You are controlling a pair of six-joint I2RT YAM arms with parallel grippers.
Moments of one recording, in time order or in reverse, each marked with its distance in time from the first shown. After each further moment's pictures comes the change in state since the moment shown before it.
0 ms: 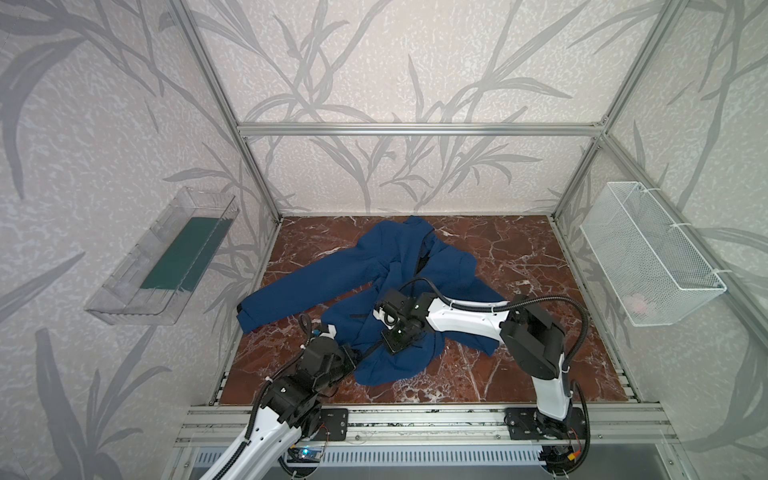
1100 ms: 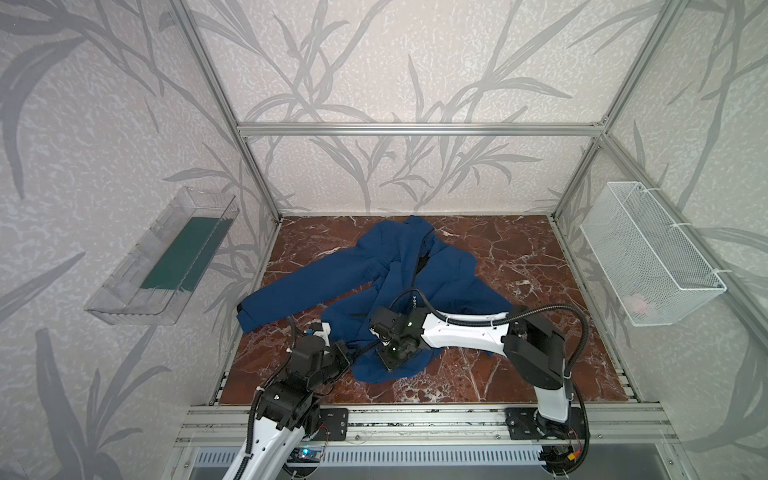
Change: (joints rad) left arm 0.181 -0.108 0.021 -0.027 0.183 0.011; right arm 0.122 -0.010 0.008 -0.042 0.109 0.094
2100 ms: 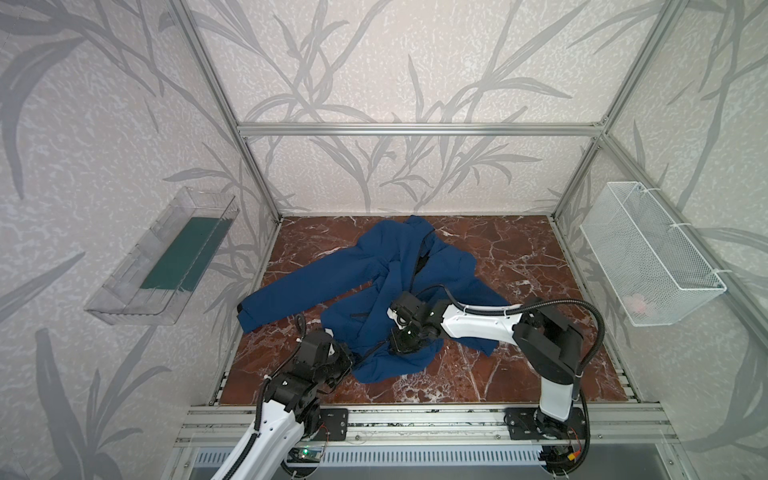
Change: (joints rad) left arm 0.011 0.221 -0.004 0.035 0.032 -0.038; right arm -0.147 -0.095 -0.177 0.216 -0.143 0.161
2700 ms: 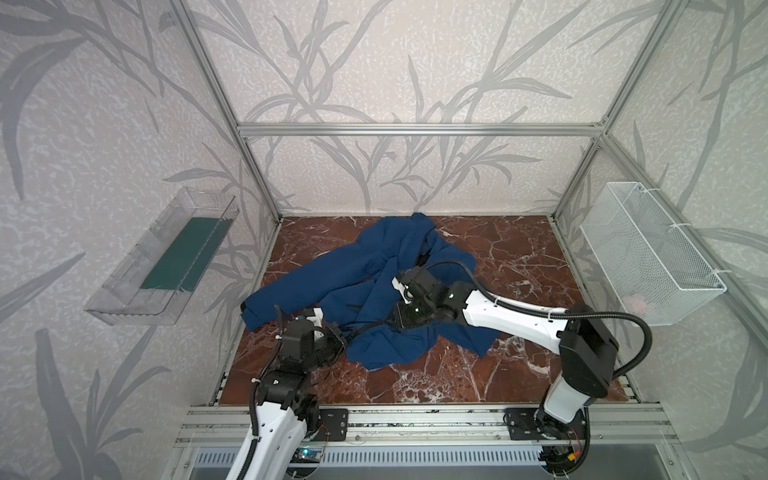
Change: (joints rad) left arm 0.182 -0.045 0.090 0.078 0.120 0.033; right arm -0.058 -0.187 0.190 -0.152 0.122 -0.083
